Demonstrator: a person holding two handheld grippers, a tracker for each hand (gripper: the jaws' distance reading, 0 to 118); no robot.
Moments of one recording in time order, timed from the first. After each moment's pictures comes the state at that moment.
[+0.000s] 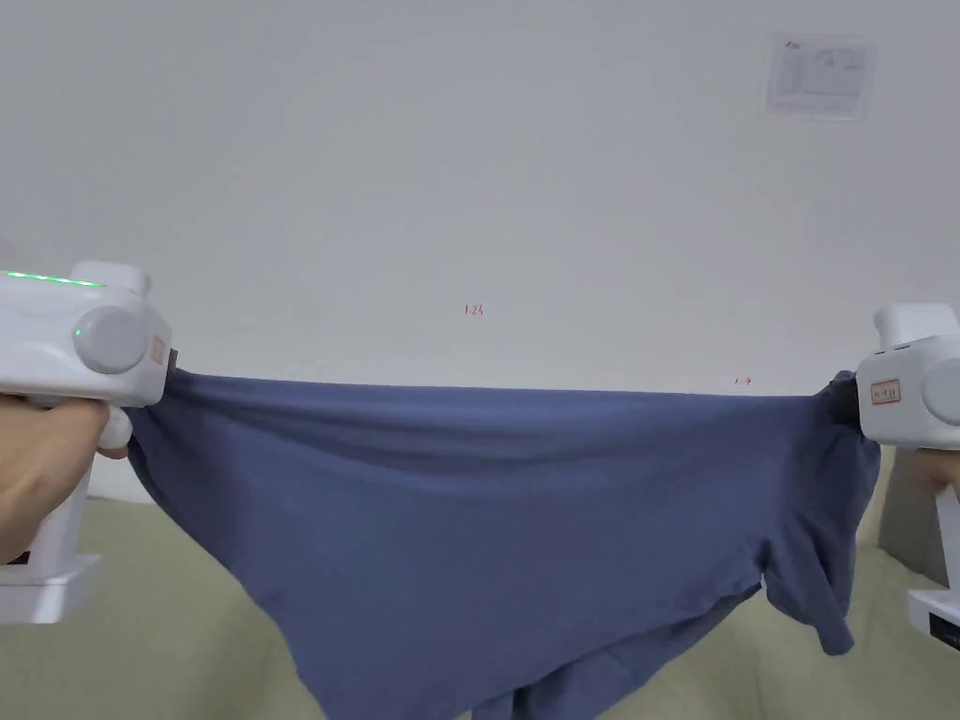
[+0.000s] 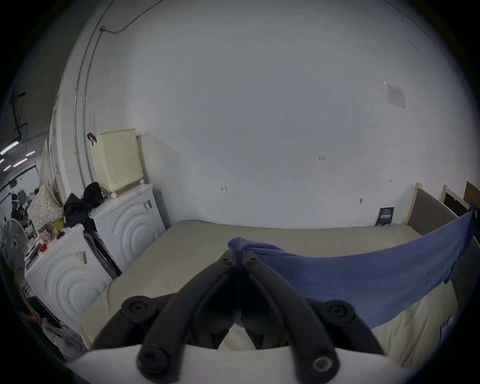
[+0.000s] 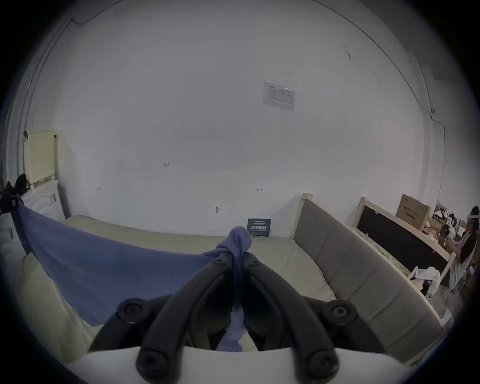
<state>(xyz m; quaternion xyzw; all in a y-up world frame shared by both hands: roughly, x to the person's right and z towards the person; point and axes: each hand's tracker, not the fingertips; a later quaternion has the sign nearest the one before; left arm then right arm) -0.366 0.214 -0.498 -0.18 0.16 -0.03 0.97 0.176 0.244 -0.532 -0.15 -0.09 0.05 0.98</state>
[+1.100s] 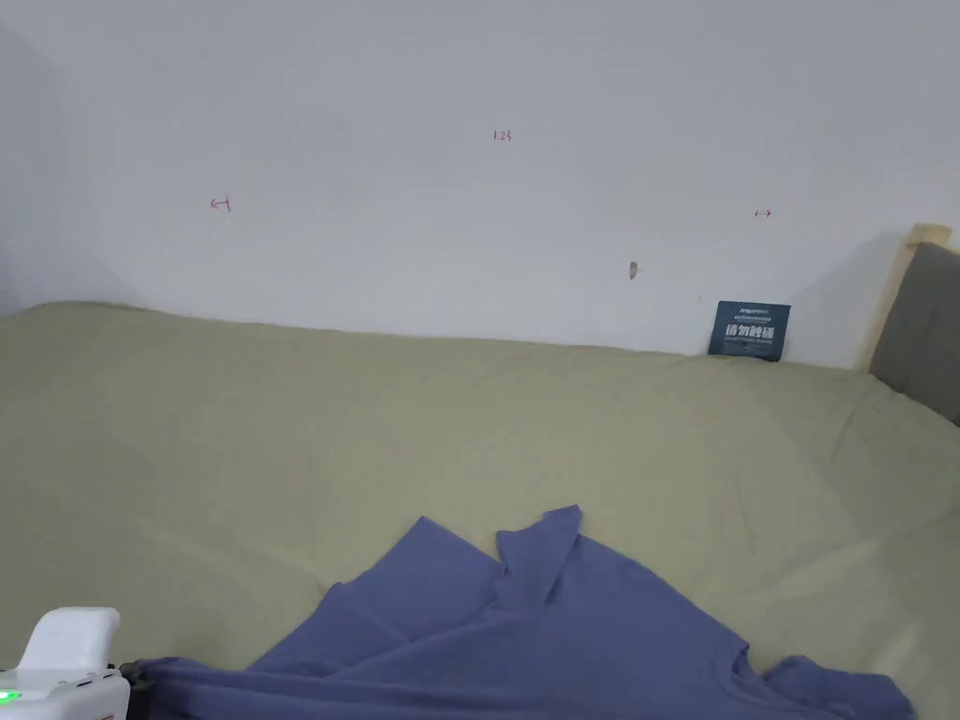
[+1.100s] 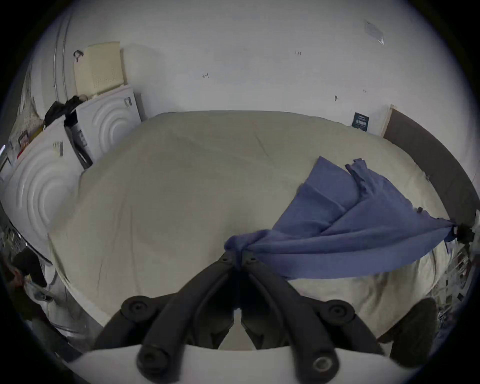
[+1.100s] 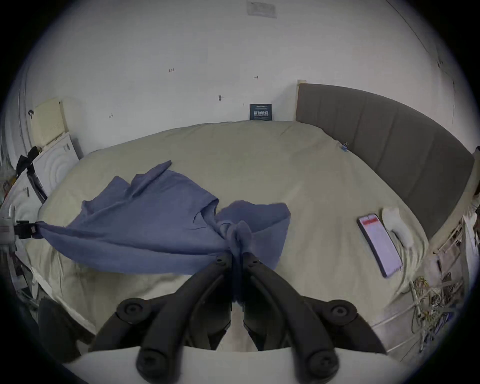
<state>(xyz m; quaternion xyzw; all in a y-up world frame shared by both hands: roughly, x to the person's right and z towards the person) -0.400 -0.087 -0.204 -0.39 0.06 0.03 0.92 0.202 -0.067 -0.201 -0.34 -0.06 -0.04 0.94</state>
